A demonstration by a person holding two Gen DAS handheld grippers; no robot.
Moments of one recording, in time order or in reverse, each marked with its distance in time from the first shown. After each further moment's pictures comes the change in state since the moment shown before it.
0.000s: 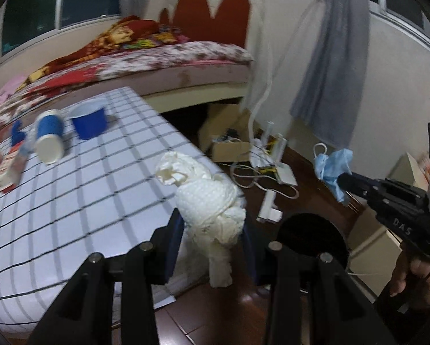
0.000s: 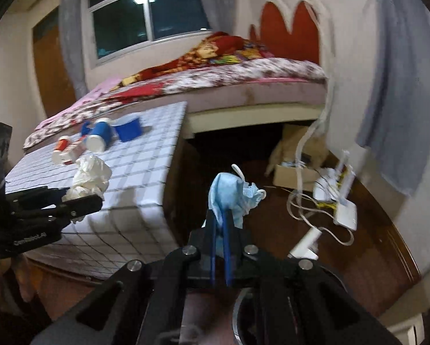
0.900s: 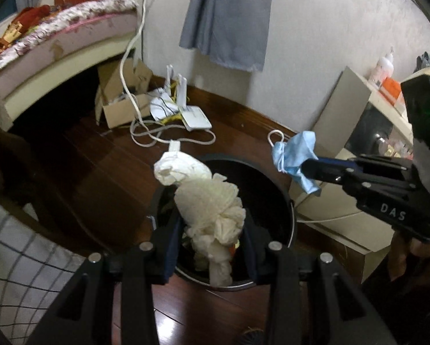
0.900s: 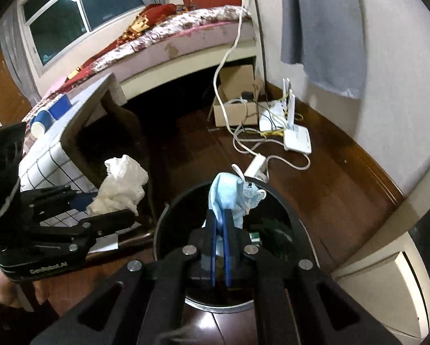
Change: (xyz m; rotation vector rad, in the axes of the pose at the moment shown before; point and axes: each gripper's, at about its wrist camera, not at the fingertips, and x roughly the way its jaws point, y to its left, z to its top) left arm 0.097 -0.155 -0.040 0.258 0.252 -0.313; right arm -0.019 -0.135 -0.099 0.227 0.197 -0.113
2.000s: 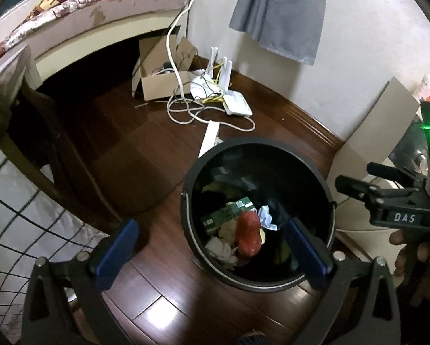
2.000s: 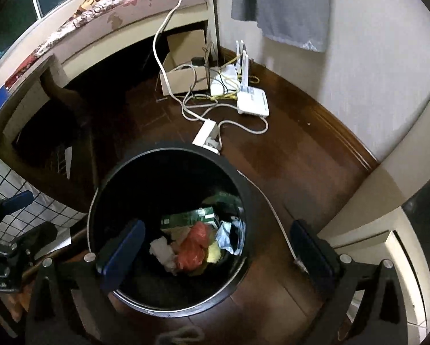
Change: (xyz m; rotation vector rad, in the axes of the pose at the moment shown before) left arm 0.017 0.030 -0.020 -0.158 0.031 0.147; right arm 0.048 -0.039 -0.006 0.082 0.143 -0.203
